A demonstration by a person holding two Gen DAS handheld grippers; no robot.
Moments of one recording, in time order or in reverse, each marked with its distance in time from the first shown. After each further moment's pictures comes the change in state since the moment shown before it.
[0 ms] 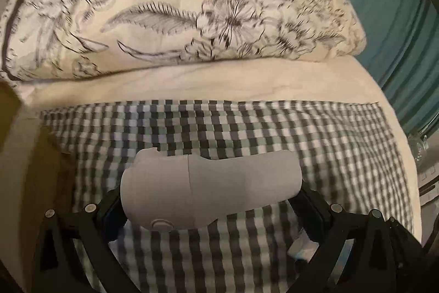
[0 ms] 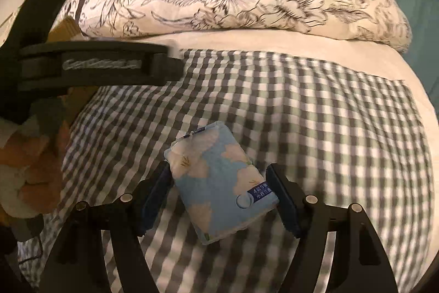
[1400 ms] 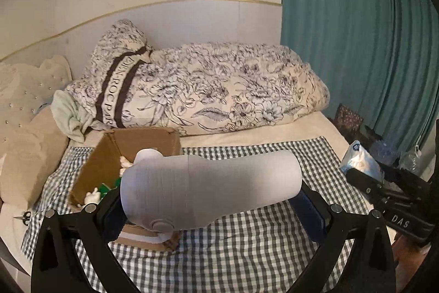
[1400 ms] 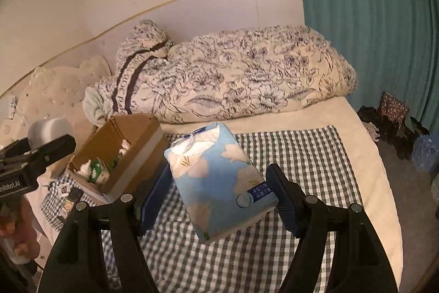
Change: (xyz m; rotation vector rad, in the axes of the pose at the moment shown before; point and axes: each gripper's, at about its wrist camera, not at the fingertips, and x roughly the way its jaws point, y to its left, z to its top) left arm -0.359 0.043 -0.113 0.028 -0.375 0.101; right arm -0.277 0.076 -0.030 0.114 -0.350 -0.003
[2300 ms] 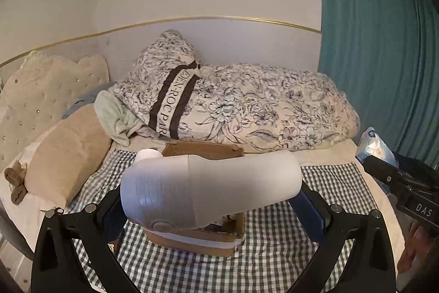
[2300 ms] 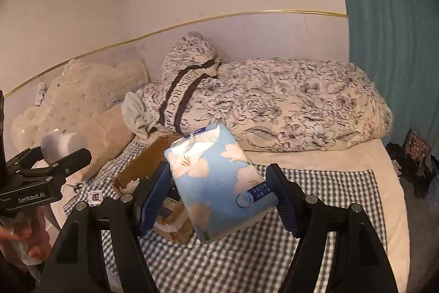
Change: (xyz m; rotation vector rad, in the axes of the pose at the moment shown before) left arm -0.053 0.114 0.008 -0.107 -0.078 0.131; right arm -0.012 0.125 0.048 -0.135 -0.069 0.143
